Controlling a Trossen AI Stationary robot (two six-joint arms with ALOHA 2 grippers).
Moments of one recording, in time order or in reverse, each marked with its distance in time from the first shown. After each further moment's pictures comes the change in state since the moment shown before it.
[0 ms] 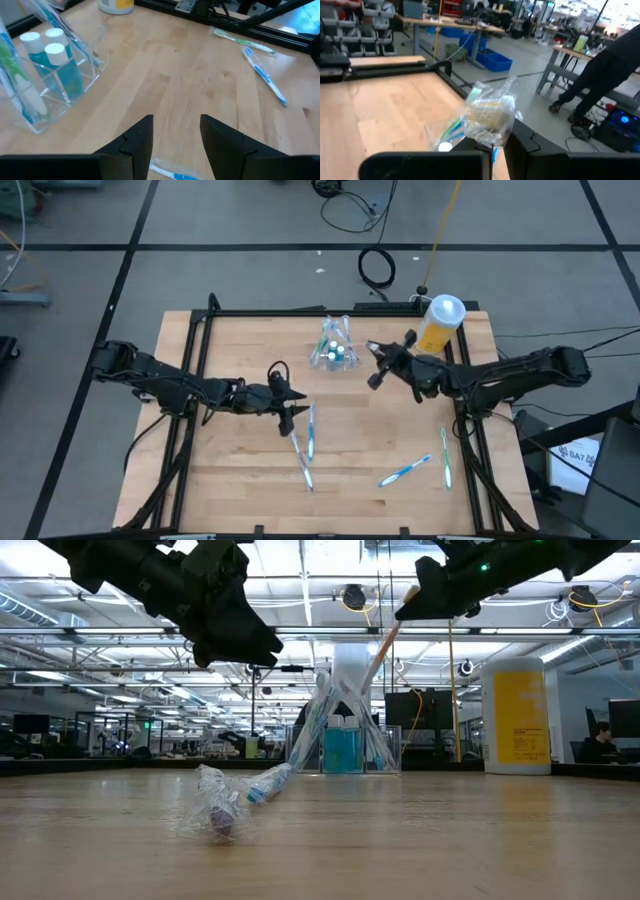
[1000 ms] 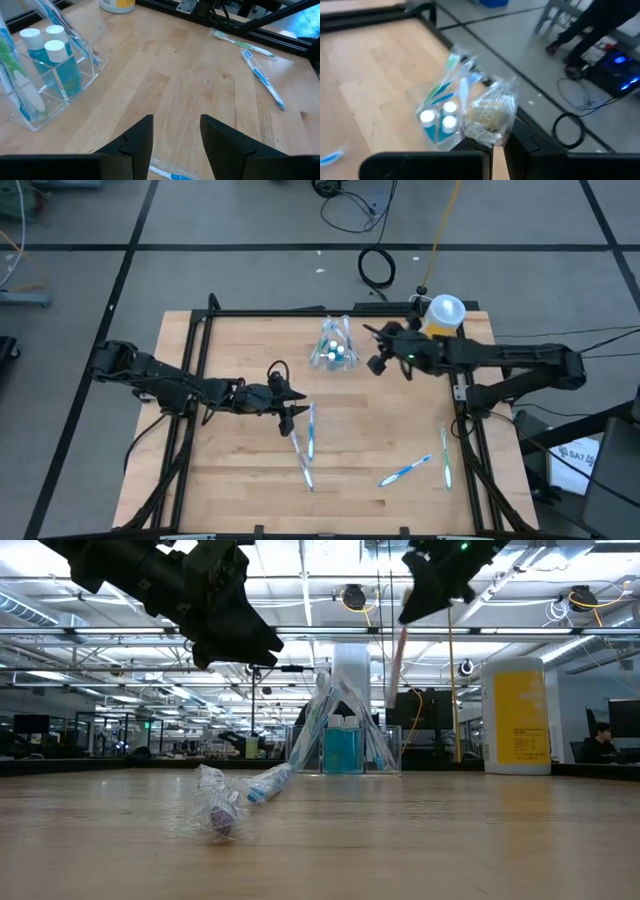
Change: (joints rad) left arm 0.000 0.000 0.000 0.003 0.000 -0.028; right arm -0.126 0.072 0.415 -0.782 -0.114 0.255
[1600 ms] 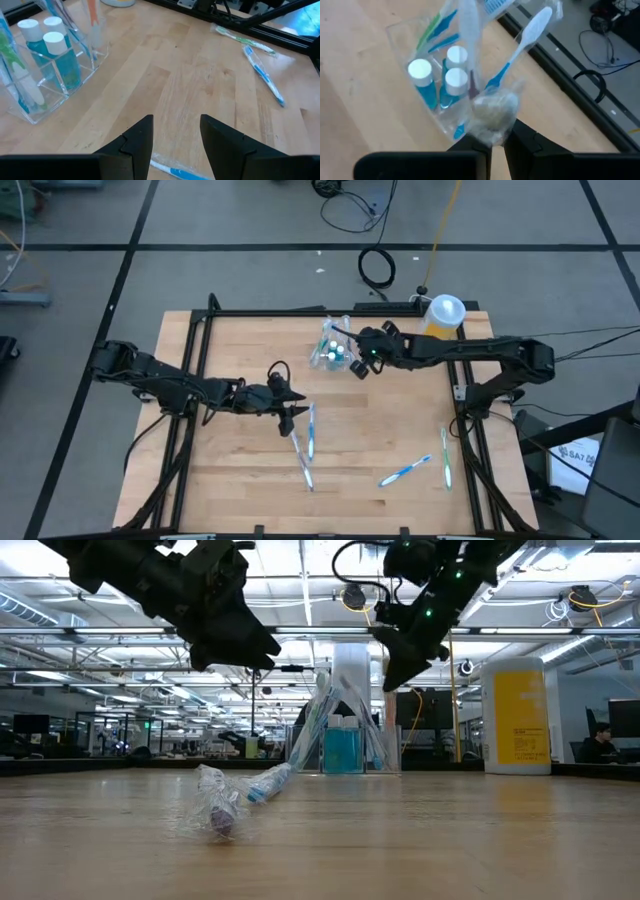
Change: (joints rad) left arm -0.004 0.000 0.000 -0.023 0.009 -0.021; right arm -0.130 0.282 -0.005 0.027 -0.203 0.048
